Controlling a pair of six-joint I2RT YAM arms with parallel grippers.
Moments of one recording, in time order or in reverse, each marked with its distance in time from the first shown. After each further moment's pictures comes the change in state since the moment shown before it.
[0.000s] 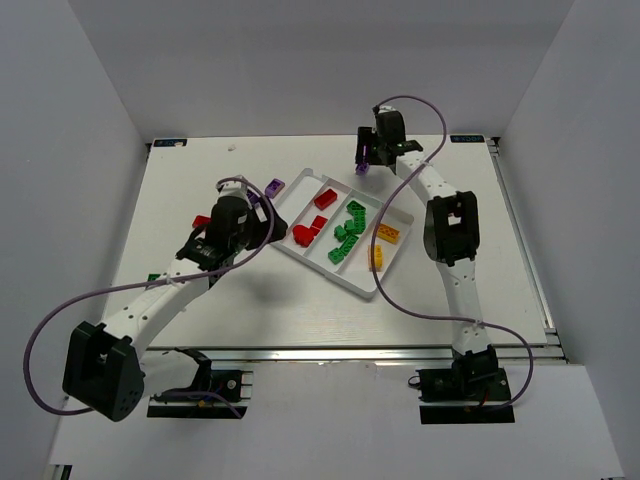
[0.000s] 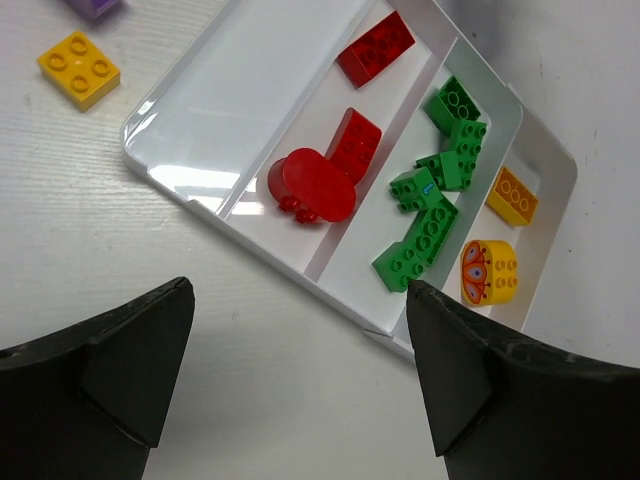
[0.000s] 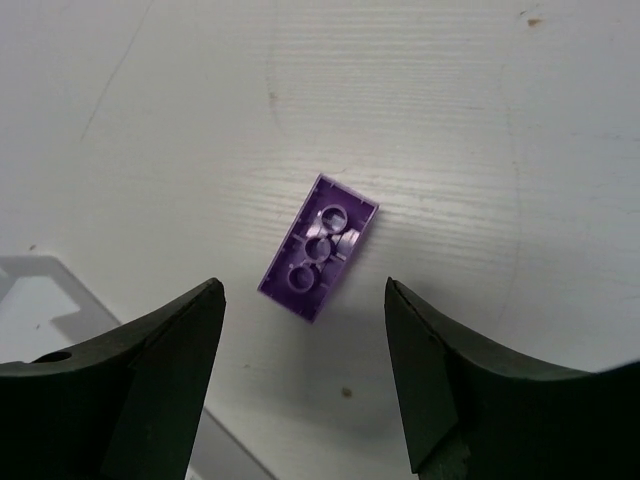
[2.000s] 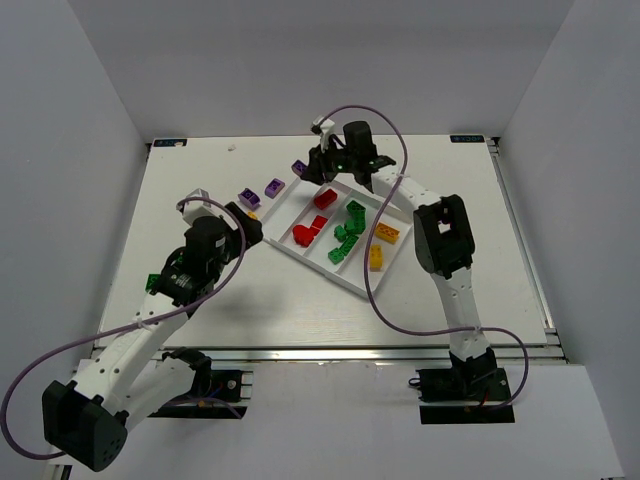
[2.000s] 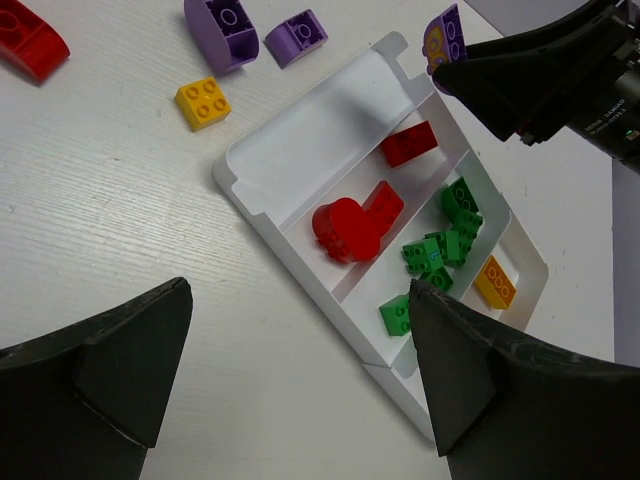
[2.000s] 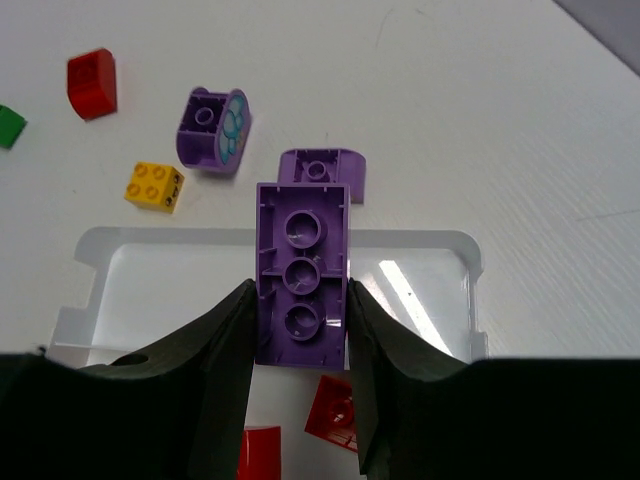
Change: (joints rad) left arm 0.006 -0.310 -0.113 -0.090 -0.237 -0.157; right arm 0.170 -0.147 -0.254 0.335 -0.607 -0.321
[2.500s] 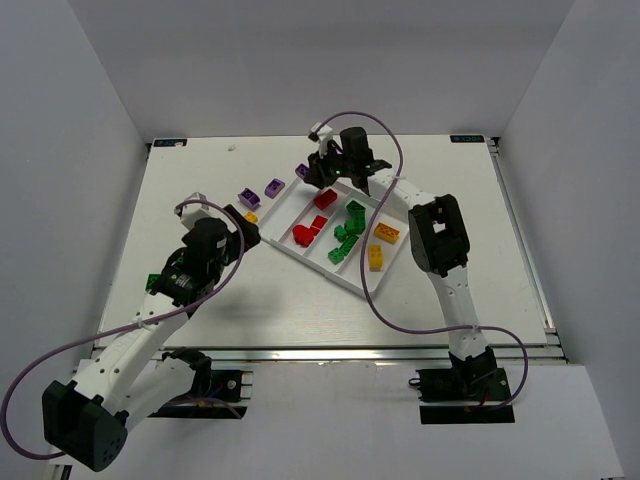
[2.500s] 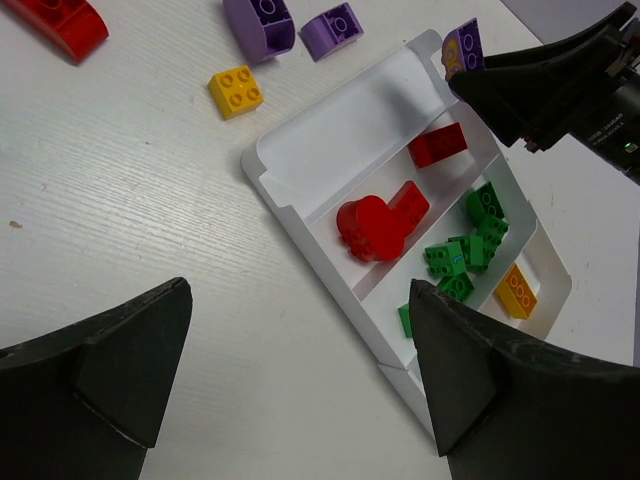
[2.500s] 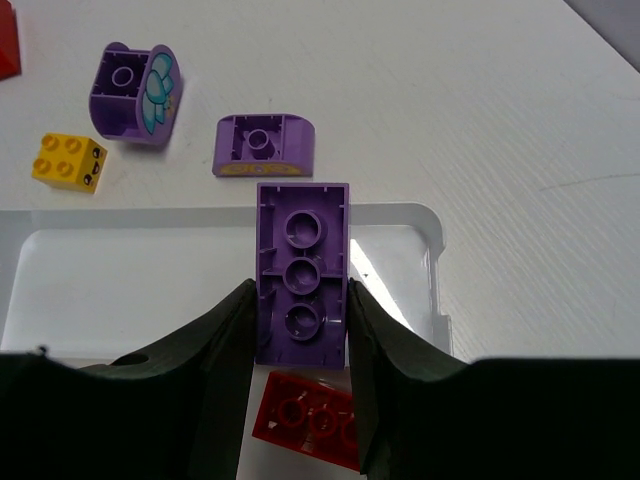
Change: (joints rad) left arm 0.000 0.000 -0.002 -0.054 -0.039 -0.029; right arm 0.016 0.059 0.019 -0.017 0.105 -0.081
